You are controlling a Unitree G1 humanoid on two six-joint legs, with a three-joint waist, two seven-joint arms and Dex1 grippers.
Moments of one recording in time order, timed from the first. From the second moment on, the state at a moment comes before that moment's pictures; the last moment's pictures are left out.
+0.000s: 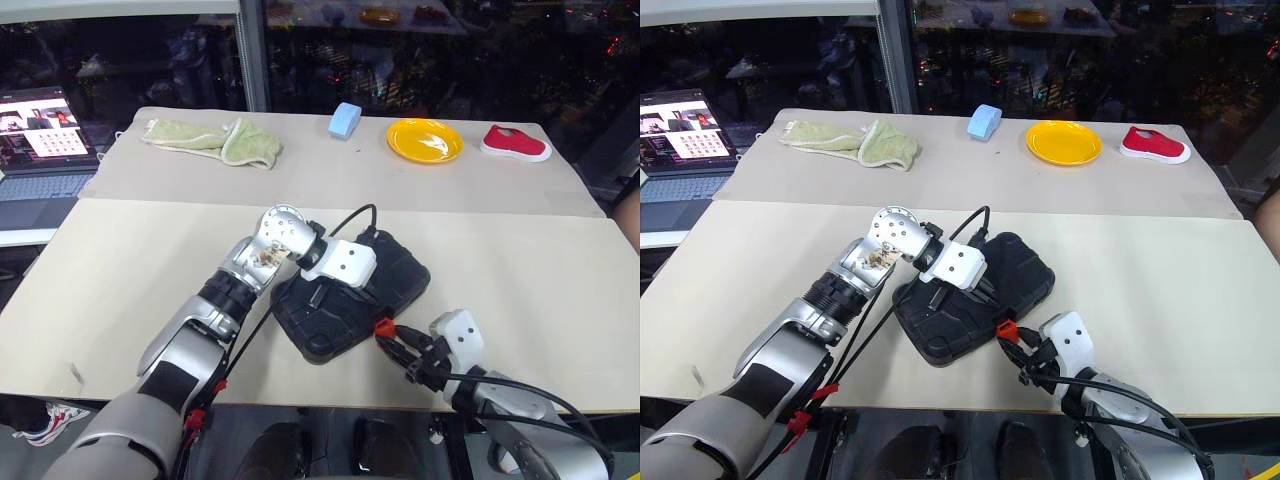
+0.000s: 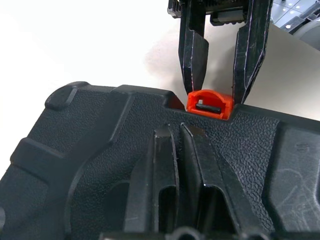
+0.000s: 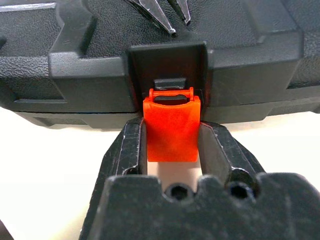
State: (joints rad) left arm -0.97 0.28 -0.49 0.54 0.04 -0.23 -1.48; right arm 0.26 -0.46 0.03 -0.72 0.37 0.65 0.44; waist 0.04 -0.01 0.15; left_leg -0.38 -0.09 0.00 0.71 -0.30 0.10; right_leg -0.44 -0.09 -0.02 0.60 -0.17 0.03
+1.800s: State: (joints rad) left arm -0.98 0.27 -0.49 0.58 0.05 -0.26 -1.46; right arm 0.27 -0.52 0.00 -0.73 0.40 0.63 0.49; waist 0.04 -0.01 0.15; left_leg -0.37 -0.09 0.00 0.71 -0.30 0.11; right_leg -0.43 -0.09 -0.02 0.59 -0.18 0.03
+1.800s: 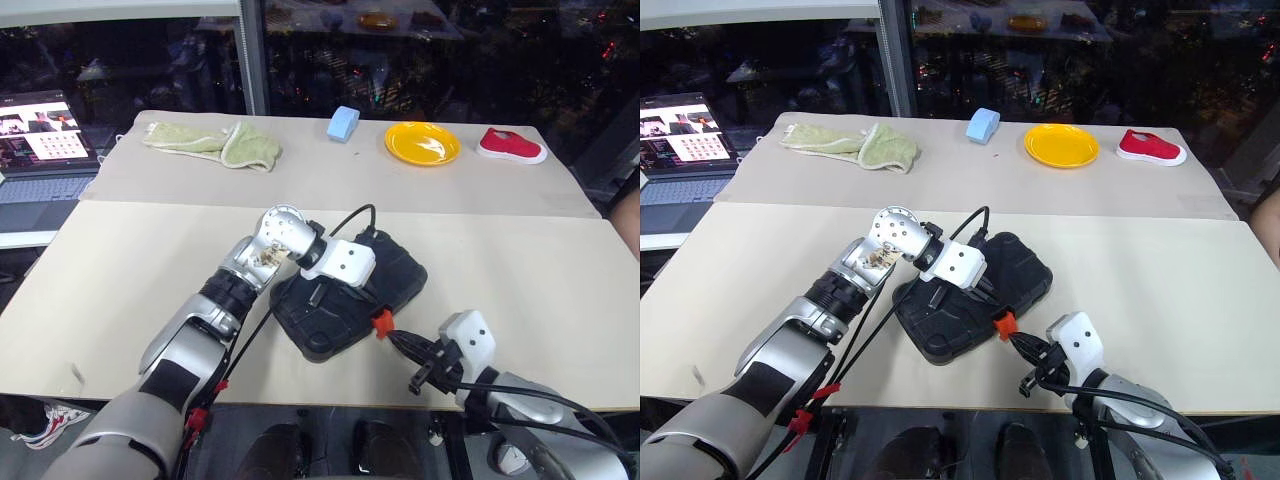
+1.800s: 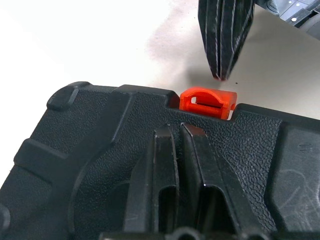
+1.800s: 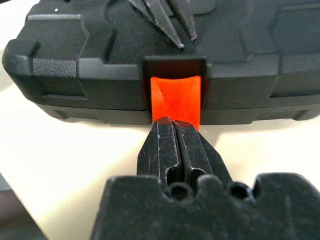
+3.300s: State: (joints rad) left arm -1.00 0.28 -0.49 0.60 0.06 -0.26 -1.45; right arm 0.02 -0.50 0.14 -0.53 0.30 0.69 0.52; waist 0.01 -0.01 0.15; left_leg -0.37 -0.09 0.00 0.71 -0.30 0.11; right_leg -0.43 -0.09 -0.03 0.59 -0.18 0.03
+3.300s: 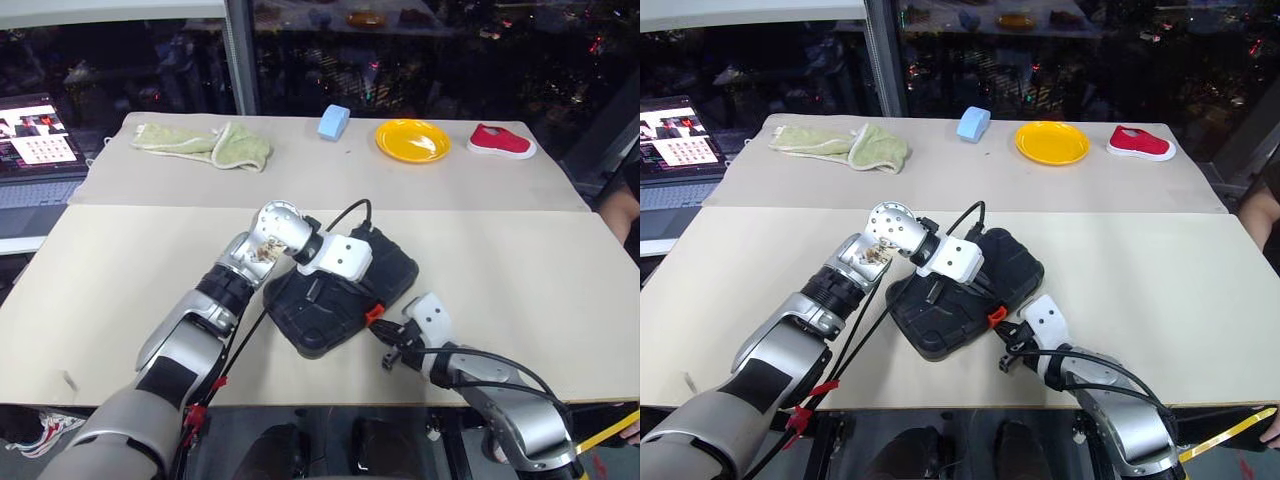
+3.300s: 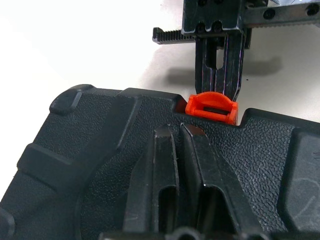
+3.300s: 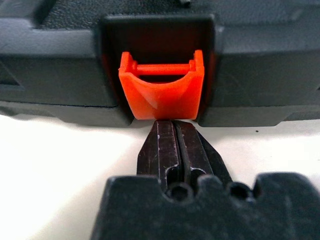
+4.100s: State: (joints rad) left arm -0.72 0.95 -0.16 0.21 -0.35 0.53 -1.60; right arm 0.20 -1.06 -0.73 -0.47 0.78 0.79 1.22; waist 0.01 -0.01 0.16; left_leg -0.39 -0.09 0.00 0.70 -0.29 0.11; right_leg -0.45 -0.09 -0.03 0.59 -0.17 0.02
